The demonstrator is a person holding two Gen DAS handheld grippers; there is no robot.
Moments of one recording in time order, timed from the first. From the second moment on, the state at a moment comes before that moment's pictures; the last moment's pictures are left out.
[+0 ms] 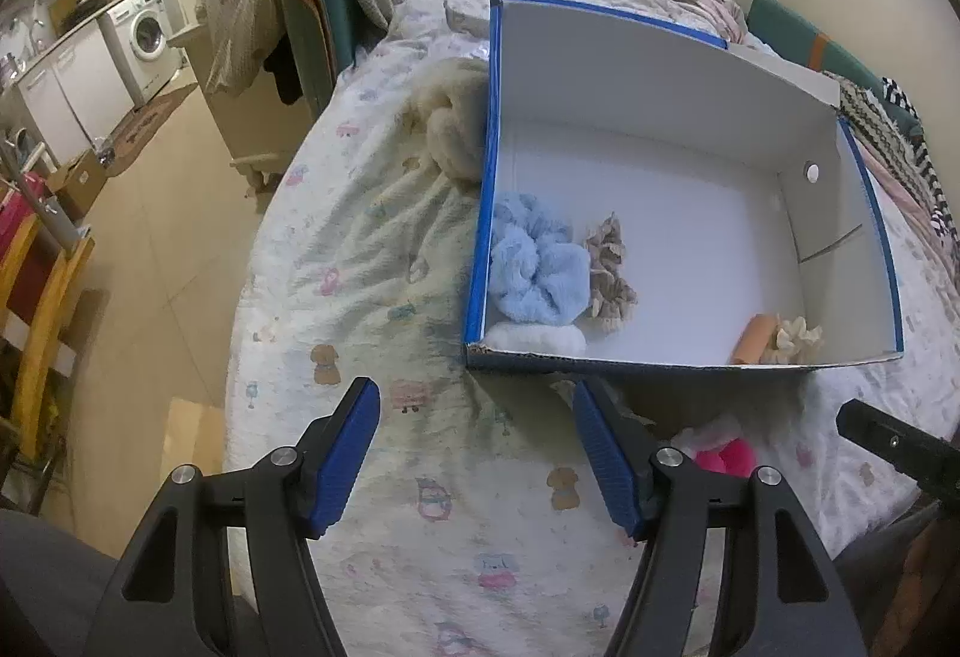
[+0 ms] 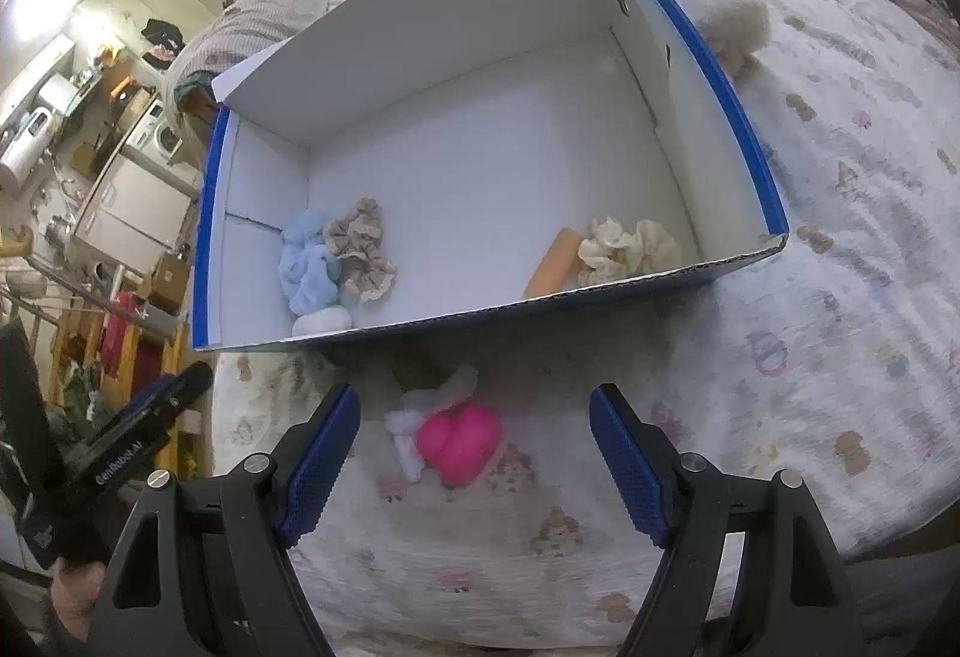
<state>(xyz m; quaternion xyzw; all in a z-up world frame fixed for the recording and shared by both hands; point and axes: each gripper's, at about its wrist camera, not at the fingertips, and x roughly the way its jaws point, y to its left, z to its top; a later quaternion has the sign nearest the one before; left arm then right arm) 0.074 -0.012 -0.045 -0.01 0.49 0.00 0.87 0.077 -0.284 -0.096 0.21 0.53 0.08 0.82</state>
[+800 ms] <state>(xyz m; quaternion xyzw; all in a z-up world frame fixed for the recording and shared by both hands) 0.092 -0.010 -0.076 -0.06 0.54 0.00 0.84 0.094 -0.253 -0.157 0.19 0.62 0.10 0.76</state>
